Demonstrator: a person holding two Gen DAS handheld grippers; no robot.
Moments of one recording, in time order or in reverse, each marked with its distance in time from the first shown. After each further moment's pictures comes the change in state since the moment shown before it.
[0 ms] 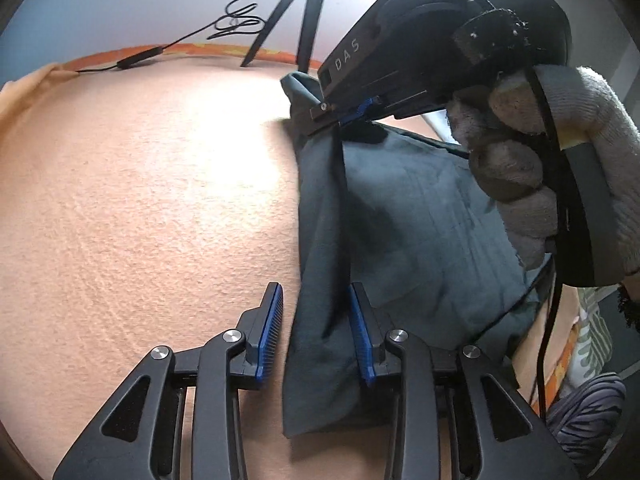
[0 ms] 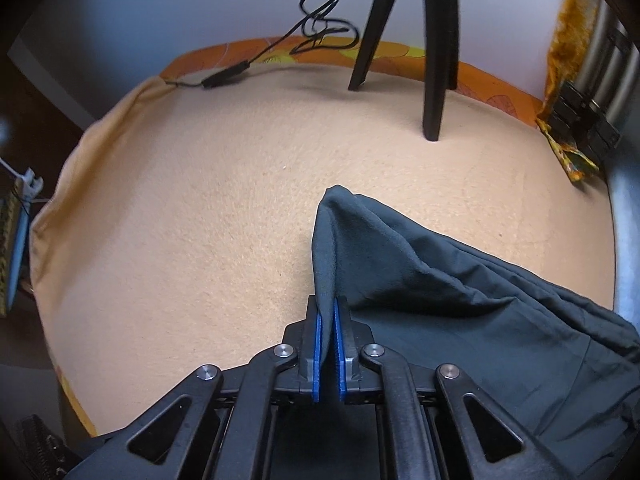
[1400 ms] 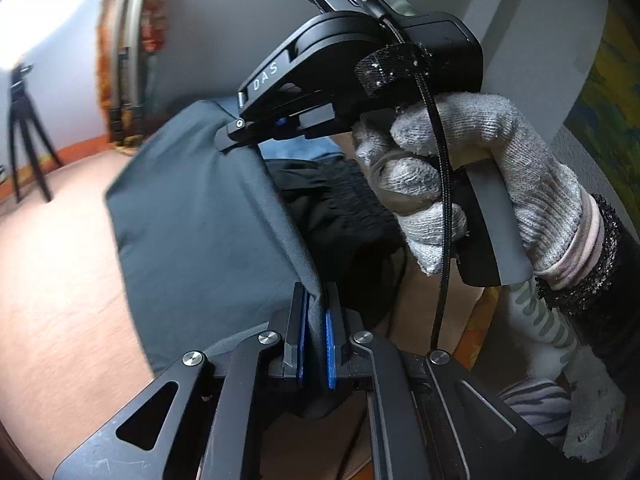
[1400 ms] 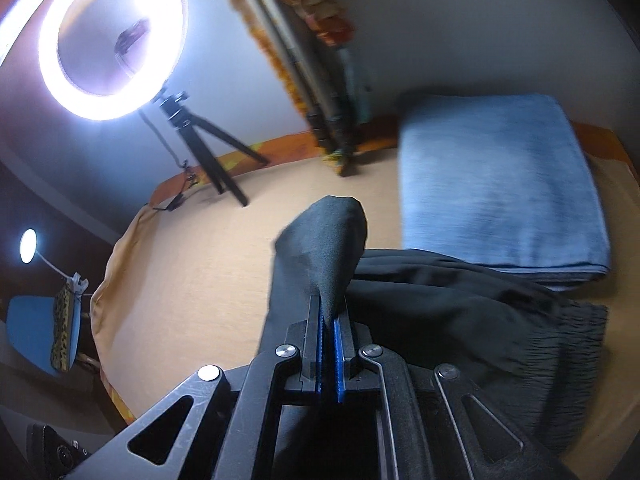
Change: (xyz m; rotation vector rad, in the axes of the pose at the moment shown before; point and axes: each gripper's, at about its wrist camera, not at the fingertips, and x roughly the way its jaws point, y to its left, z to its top) left arm 0.008 -0.238 0.029 0.391 0.043 -0.272; right arm -0.150 -0.236 -0.094 0.292 -0.253 0.141
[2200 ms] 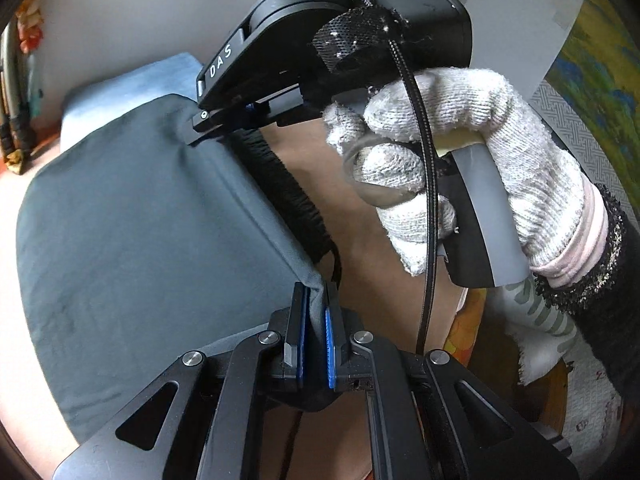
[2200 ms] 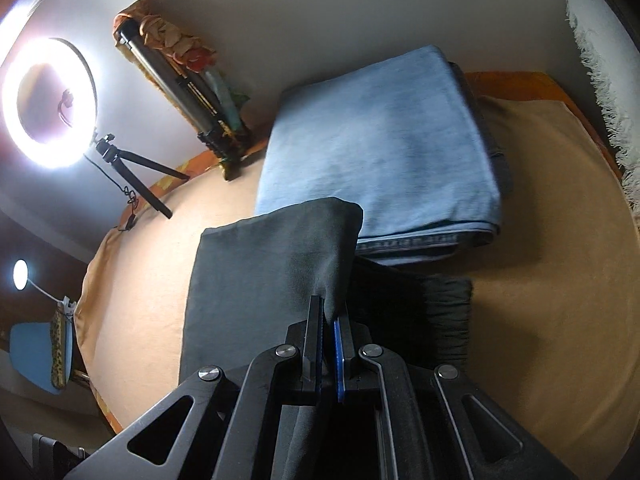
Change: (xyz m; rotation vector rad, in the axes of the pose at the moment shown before) left arm 0.102 -0.065 0.022 0.085 0.121 -0.096; right arm -0.025 -0.137 -0.022 0.110 -0.013 -0.025
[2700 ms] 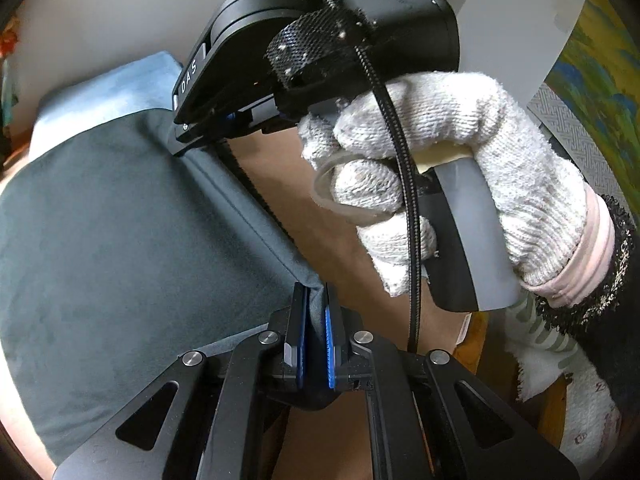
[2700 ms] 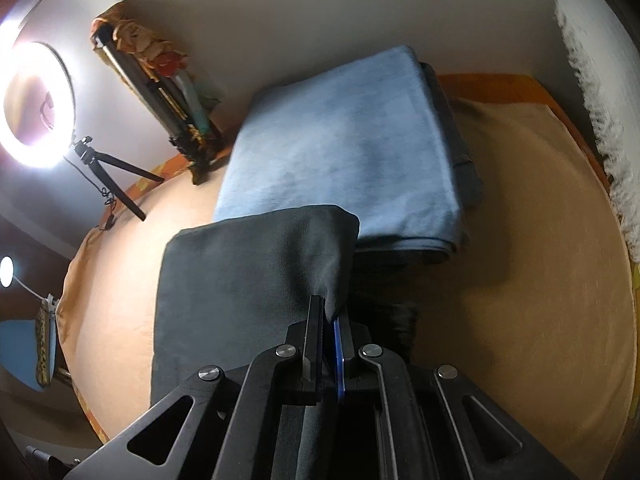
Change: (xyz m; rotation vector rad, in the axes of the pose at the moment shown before) left arm 0.027 -0.005 0.004 0.001 -0.014 -0.021; right arm 0.005 -0.034 0.006 -0.009 -0.001 -0.049
